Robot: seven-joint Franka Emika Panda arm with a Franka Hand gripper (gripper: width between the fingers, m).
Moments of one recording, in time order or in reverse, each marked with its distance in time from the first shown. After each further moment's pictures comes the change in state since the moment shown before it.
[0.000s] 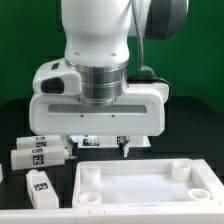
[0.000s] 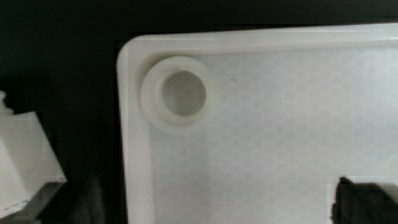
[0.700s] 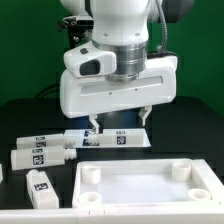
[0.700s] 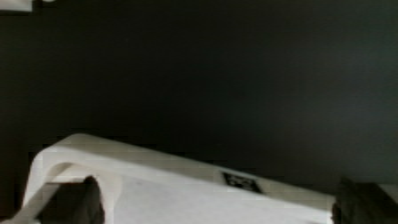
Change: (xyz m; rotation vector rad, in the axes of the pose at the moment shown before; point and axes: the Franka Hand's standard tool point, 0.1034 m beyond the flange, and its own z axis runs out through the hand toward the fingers) arm -0.074 -0.039 -0.007 0.016 0.010 -0.353
